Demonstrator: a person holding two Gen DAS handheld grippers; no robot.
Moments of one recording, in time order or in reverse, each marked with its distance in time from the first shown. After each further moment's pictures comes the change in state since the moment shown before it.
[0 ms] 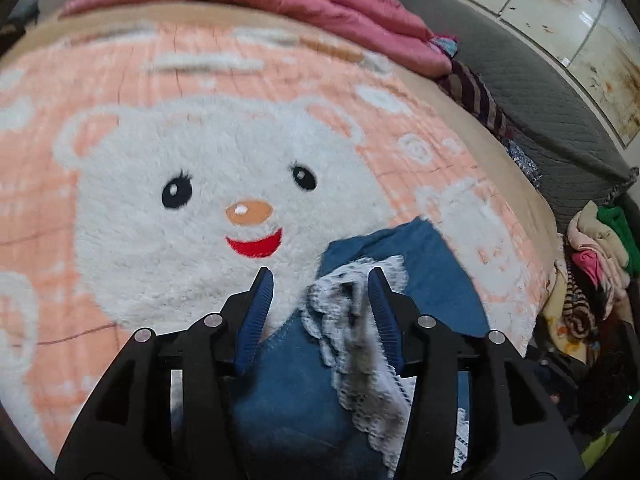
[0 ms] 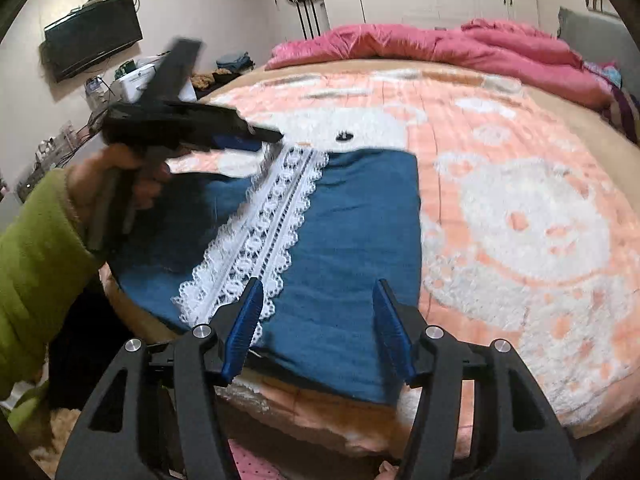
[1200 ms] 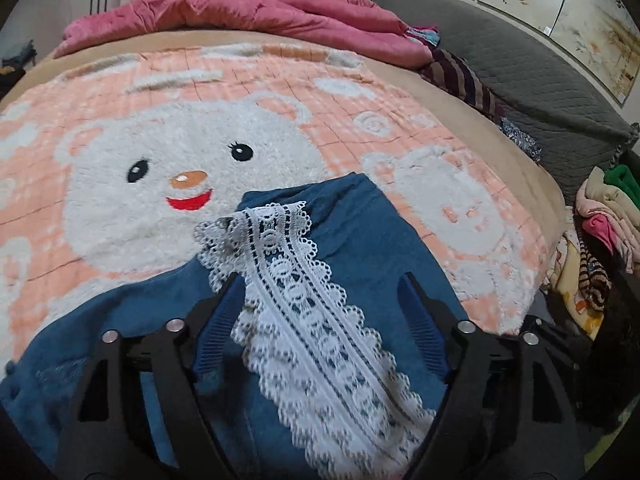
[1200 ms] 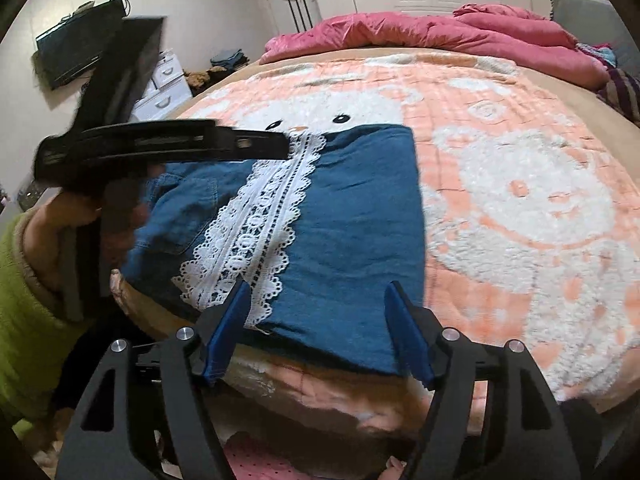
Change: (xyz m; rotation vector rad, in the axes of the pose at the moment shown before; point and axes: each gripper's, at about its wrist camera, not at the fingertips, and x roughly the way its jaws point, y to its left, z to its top) left arm -0.012 -0.077 -0.055 0.095 -0.047 0.081; right arm -0.010 -0.006 -0.021 0.061 -0.003 -0.007
